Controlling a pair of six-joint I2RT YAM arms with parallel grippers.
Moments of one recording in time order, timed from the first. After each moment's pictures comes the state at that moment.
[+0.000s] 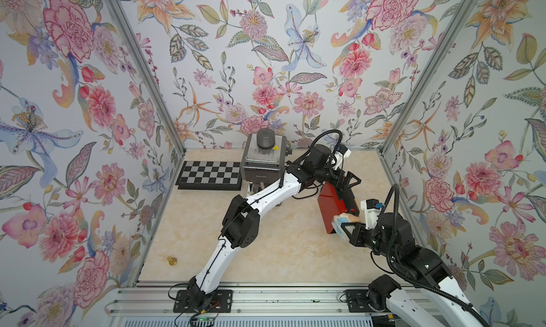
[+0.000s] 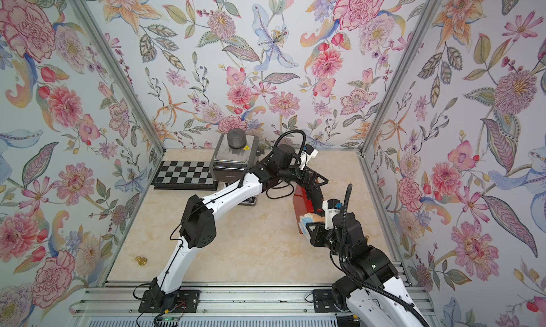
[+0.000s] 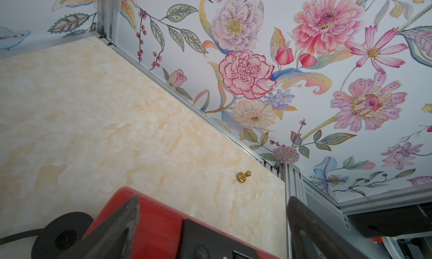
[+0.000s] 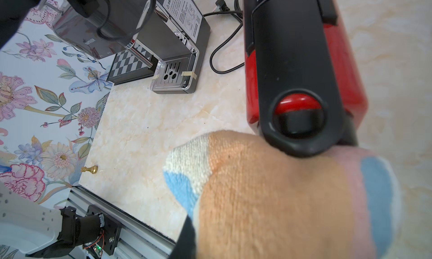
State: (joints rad) left arm -0.84 2.34 2.21 -0.27 0.56 -0.35; right arm 0.52 0.55 0.74 -0.79 -0.10 0.60
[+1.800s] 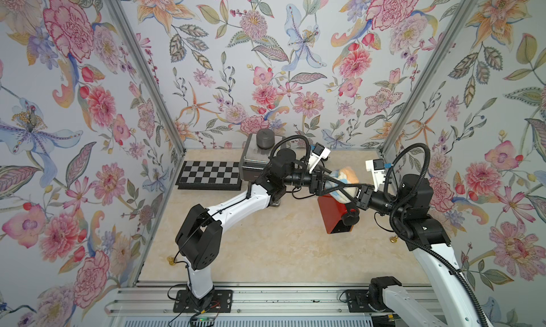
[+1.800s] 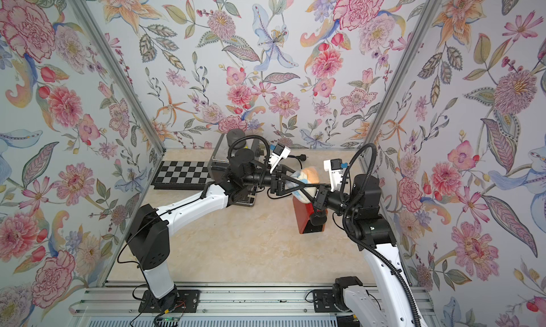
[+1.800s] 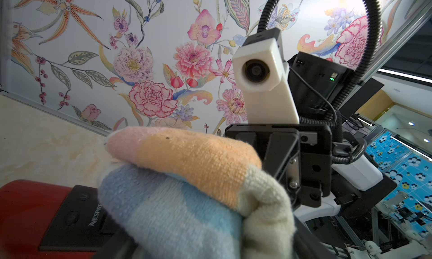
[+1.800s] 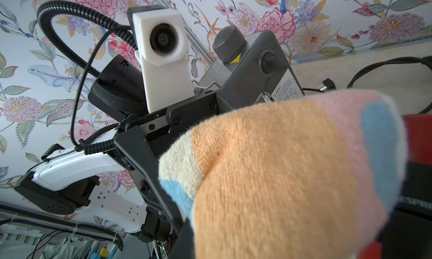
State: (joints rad) left arm -0.77 1.82 1.48 0.40 0.93 -0.60; right arm 0.14 0.86 0.97 -0.37 -0.84 0.52
